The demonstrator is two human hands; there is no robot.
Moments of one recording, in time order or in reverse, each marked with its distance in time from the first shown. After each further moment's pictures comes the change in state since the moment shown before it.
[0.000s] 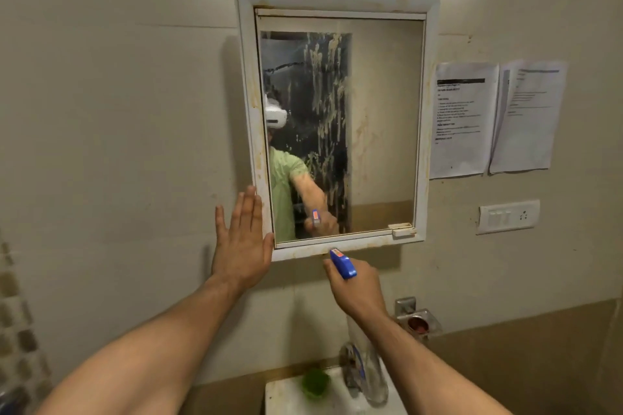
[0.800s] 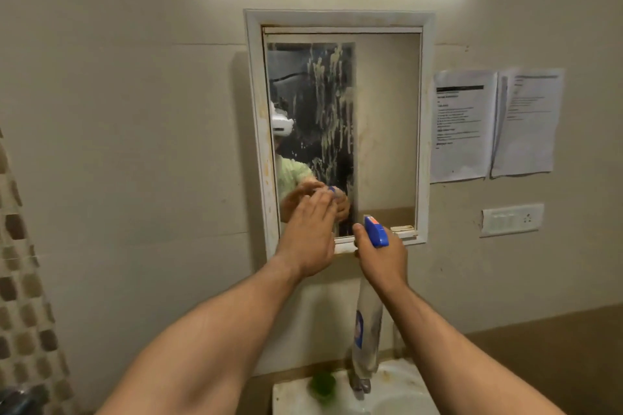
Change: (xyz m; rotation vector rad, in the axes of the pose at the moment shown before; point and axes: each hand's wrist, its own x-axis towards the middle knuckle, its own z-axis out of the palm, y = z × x) left_hand 0.035 0.086 -0.067 -0.219 -0.078 0.363; right_hand 0.007 -0.047 -0.052 0.366 0.227 0.020
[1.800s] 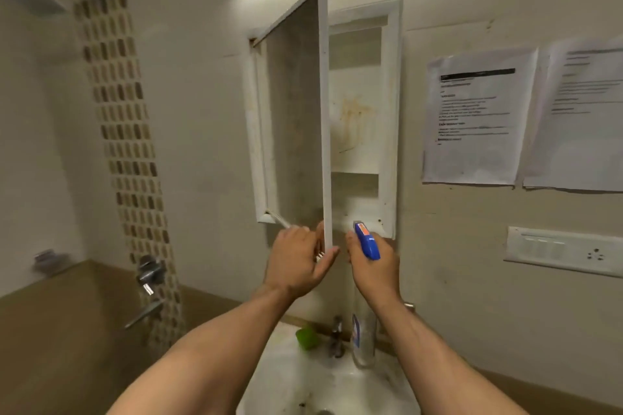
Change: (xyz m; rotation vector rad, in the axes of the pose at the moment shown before) left_hand 0.011 0.237 0.001 0.136 0.120 -0.548; right_hand 0.065 0.075 -0.184 0.276 -0.490 -0.056
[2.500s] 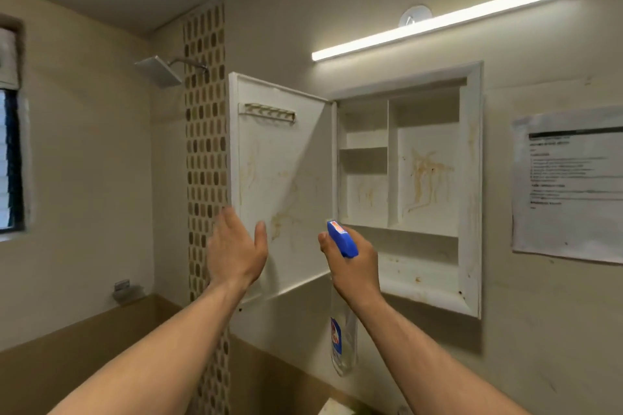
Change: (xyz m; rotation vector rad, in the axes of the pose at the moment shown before) left_hand 0.020 -0.148 -0.151 0.231 0.317 -0.658; right_hand 0.010 -0.107 0.136 0.208 -0.328 -0.188
